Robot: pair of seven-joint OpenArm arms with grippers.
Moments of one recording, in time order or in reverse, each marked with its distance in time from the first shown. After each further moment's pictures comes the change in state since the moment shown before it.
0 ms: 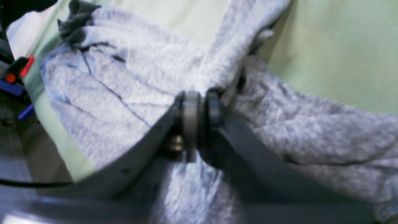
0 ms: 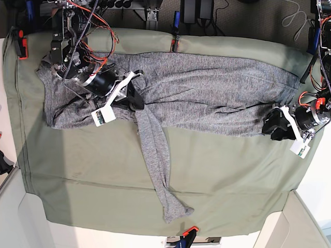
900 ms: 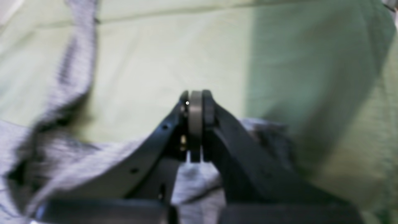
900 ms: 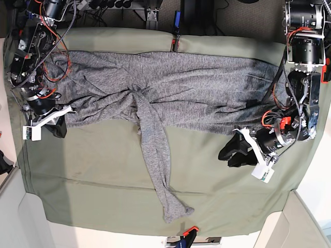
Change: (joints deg) left arm -11.8 15.9 5.4 0.8 5.5 0.9 -0.7; right arm 7.6 3.1 23.3 -6.0 -10.6 -5.1 6.3
